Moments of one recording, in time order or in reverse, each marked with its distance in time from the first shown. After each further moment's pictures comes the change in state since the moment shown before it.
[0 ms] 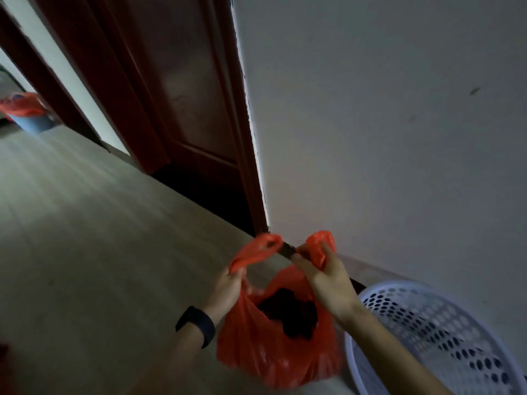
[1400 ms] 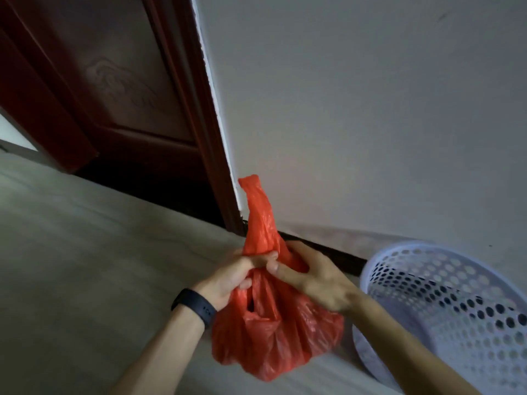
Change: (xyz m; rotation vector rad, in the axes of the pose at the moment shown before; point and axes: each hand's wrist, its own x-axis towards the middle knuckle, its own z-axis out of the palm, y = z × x) left_hand 0.065 -0.011 0.035 -0.246 -0.710 -0.035; right_hand 0.027 0.070 0.025 -0.212 -0.142 0.058
